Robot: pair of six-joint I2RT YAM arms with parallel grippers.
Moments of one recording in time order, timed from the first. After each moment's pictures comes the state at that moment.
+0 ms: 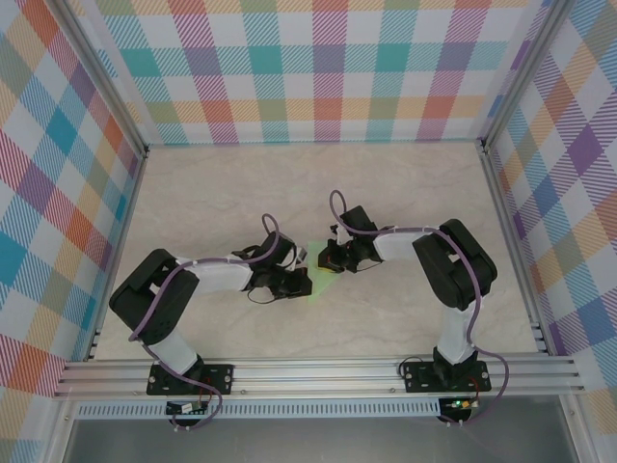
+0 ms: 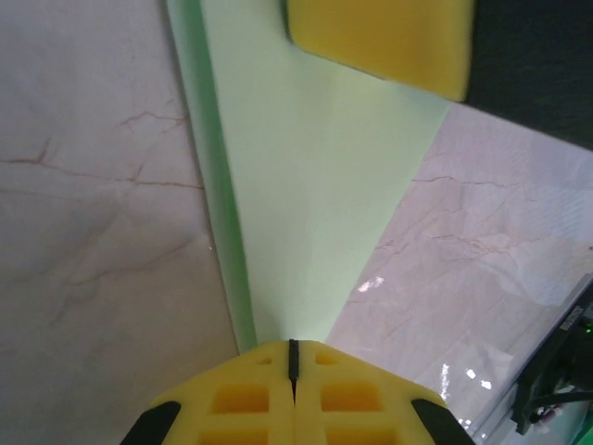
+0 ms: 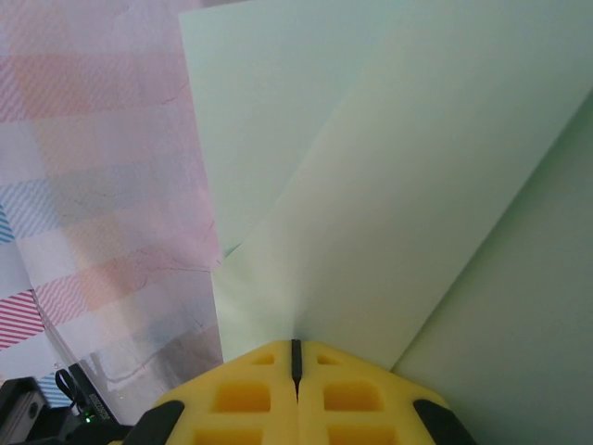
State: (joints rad) left arm -0.68 1.64 0.76 -0.14 0.48 -0.73; right arm 0.58 1.90 0.97 -0.10 -0.60 0.76
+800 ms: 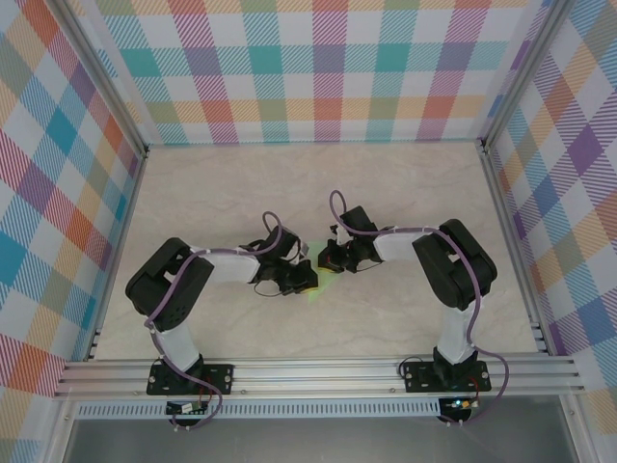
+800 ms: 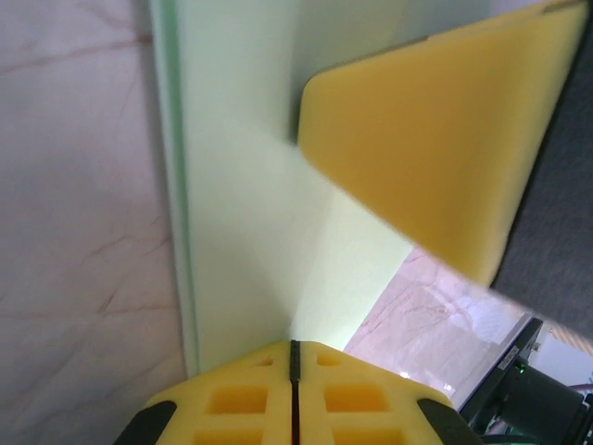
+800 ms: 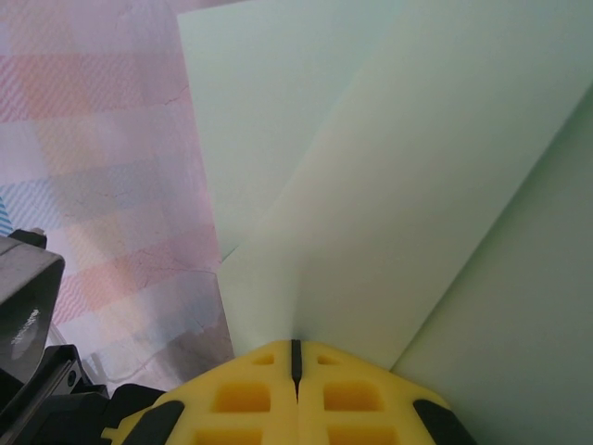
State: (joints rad) left arm -0.66 1.76 0.81 -0.08 0.54 -0.86; right arm 0.58 1.91 0.97 -0.09 -0.60 0.76
